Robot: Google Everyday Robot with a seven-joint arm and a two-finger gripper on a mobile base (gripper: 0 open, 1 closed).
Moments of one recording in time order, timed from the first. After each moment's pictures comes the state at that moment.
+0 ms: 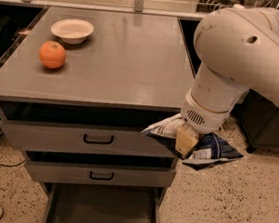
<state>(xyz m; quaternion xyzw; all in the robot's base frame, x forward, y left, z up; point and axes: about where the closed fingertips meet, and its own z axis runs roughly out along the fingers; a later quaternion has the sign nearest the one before) 0.445 -0.129 0.829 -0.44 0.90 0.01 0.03</state>
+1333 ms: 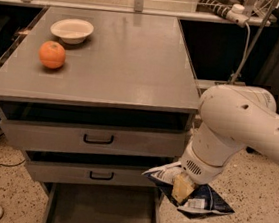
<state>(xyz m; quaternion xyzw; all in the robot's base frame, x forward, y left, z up) 0.382 -0.139 0.720 -0.38 0.92 0.09 -0.03</state>
